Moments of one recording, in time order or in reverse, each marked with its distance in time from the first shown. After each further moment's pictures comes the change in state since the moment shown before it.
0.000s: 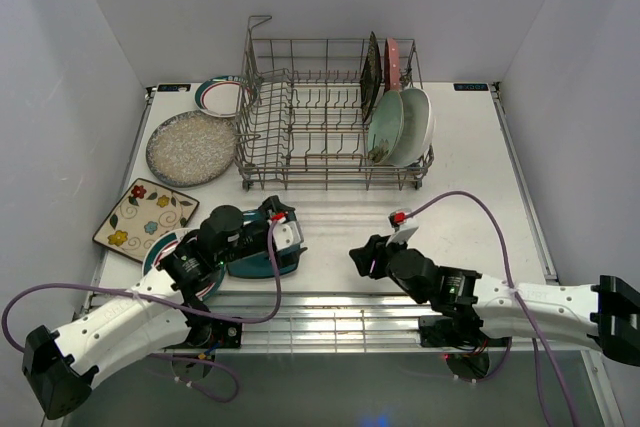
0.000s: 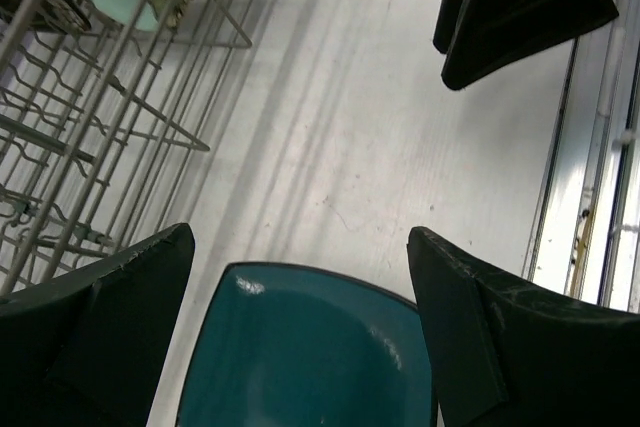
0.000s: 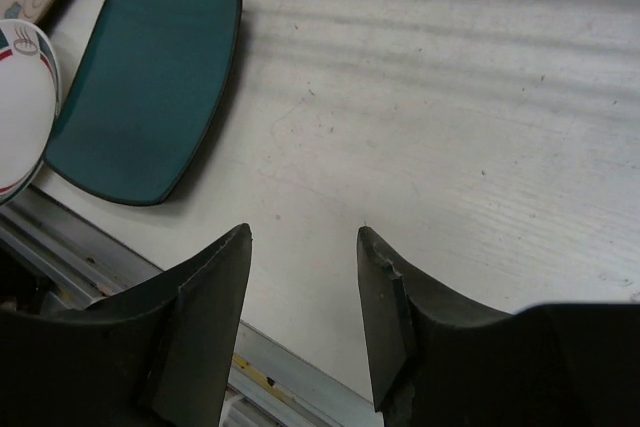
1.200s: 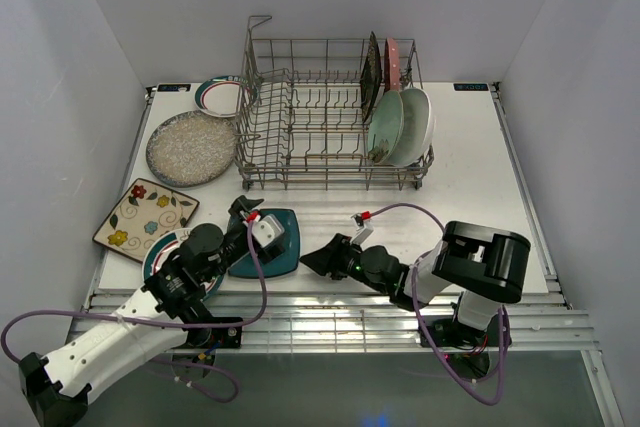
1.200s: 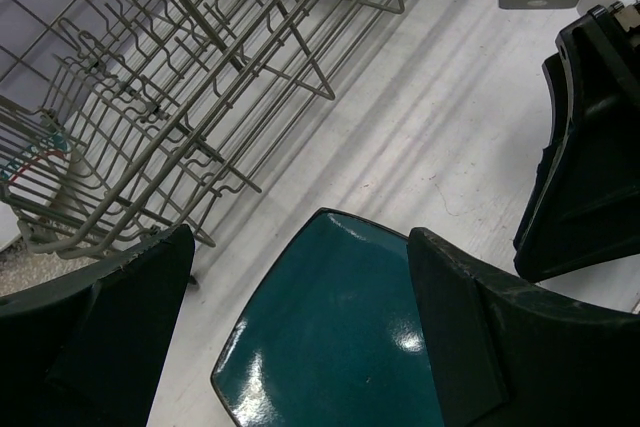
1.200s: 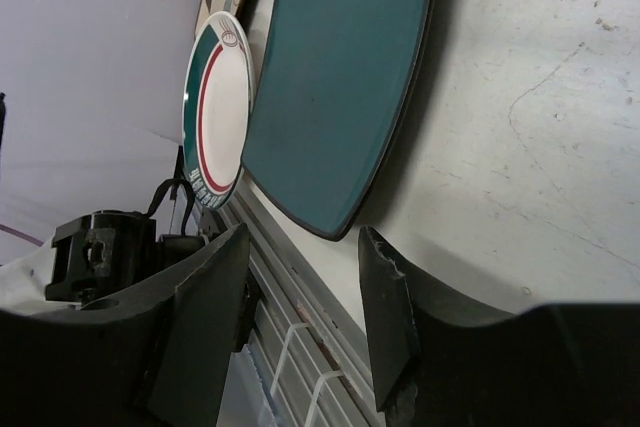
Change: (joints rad) left arm -0.005 -0.220 -0.118 0.009 -0.337 -0.063; right arm -0.061 0.874 -0.010 1.105 -0.376 0.401
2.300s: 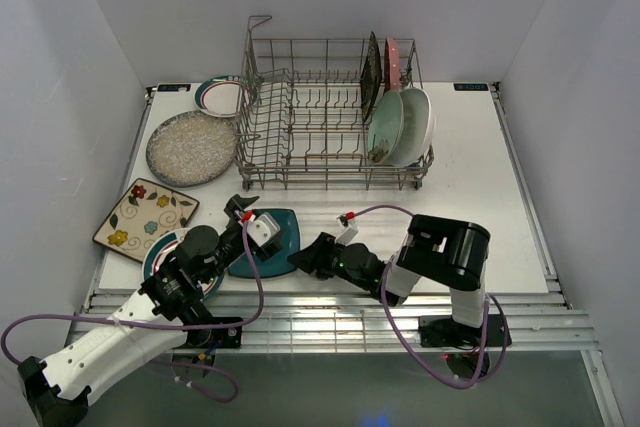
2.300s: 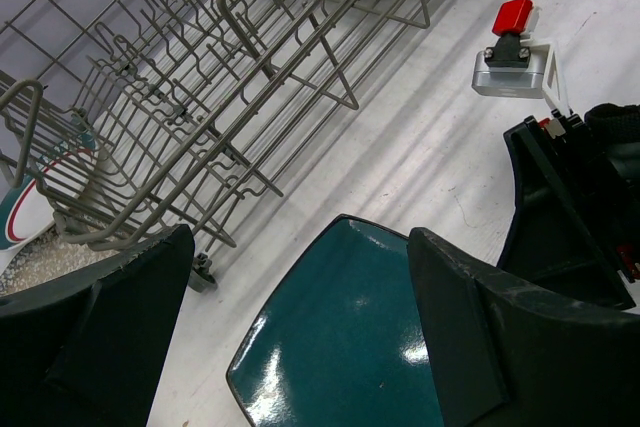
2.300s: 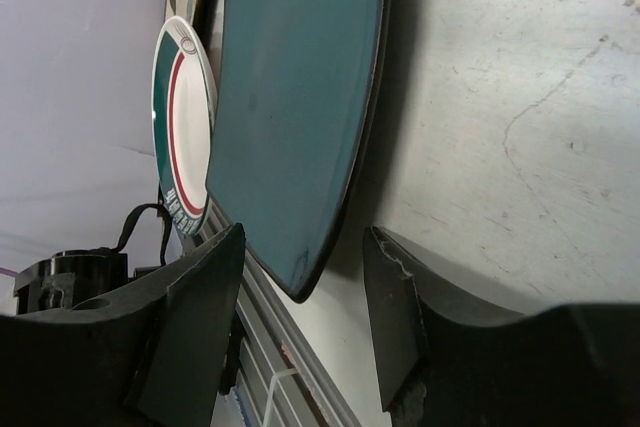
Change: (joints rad) left arm 0.000 -0.040 0.000 0.006 -0.043 0.000; right arm 0.000 0.222 0.144 0.008 -0.004 0.082
